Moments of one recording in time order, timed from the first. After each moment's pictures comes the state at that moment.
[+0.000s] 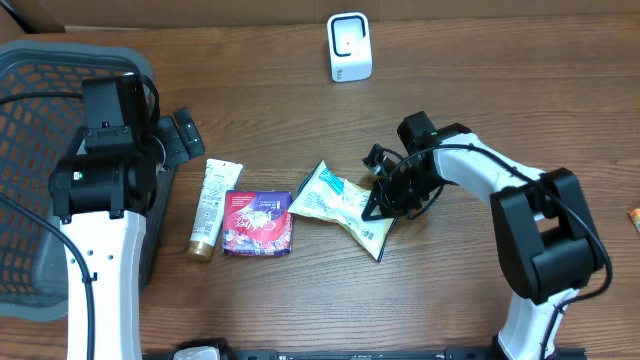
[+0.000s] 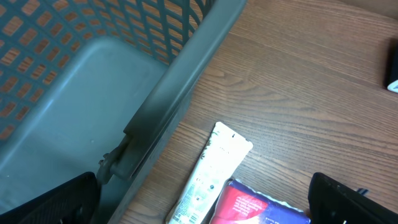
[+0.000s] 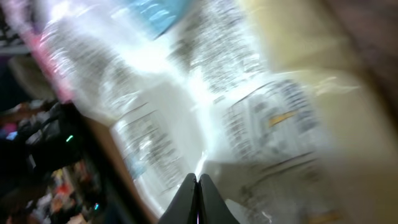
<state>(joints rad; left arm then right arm) 0.08 1.32 1.47 -1.07 -0.19 -0.28 0.36 2.01 1.24 -0.85 -0.76 -0.06</state>
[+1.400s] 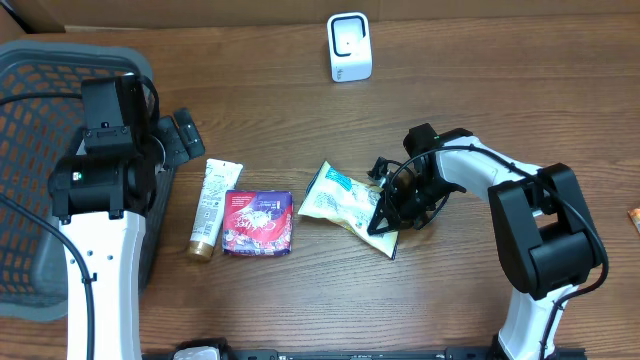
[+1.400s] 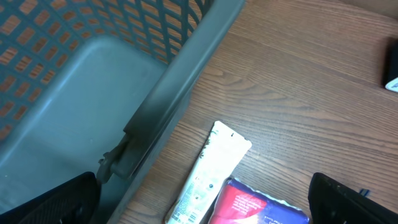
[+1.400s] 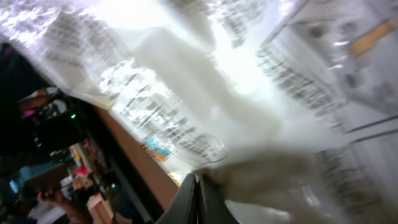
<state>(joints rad) 0.08 1.32 1.47 -1.07 -0.18 -0.28 0.34 2.03 1.20 -0.95 -0.81 -0.15</state>
